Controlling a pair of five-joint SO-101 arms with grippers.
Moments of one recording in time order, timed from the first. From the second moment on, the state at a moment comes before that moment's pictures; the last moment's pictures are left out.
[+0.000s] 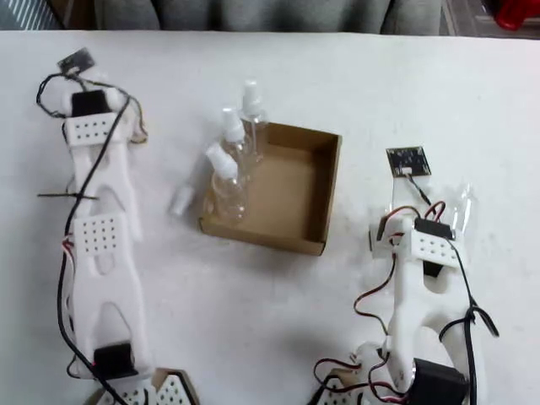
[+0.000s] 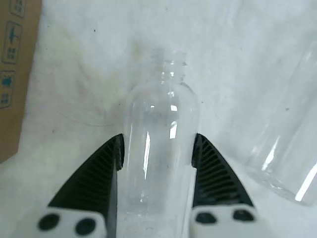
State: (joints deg) left arm -14.5 76.3 -91.9 99.8 27.1; right arm 11.3 -20.1 54.4 45.9 19.9
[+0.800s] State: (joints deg) left arm -8.1 37.8 -44.1 102.2 15.7; right arm 11.3 -20.1 54.9 45.1 19.9
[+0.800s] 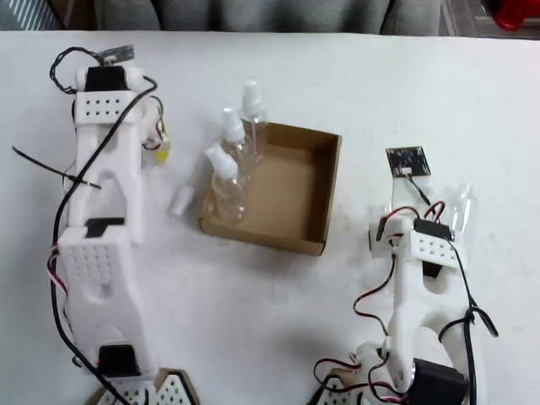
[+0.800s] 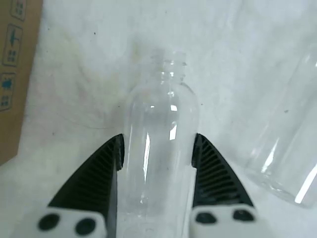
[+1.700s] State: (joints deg) left arm -7.2 -4.4 24.7 67.6 8.1; right arm 11.3 -20.1 54.9 45.1 19.9
